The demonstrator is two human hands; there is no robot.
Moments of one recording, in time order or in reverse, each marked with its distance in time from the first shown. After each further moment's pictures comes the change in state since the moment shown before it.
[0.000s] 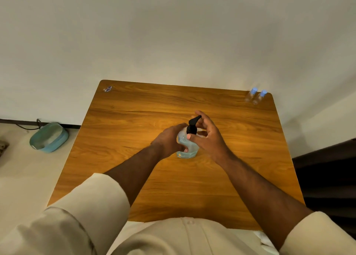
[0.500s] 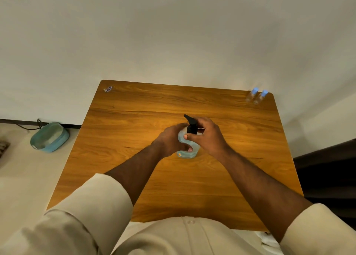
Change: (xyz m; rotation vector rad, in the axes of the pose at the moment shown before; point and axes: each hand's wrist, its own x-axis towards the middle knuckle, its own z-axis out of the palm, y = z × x) left_hand -0.002 0.002 0.002 -0.032 0.003 -0.060; right_hand 0.005 -0.016 0.003 -0.247 -0.008 -0.108
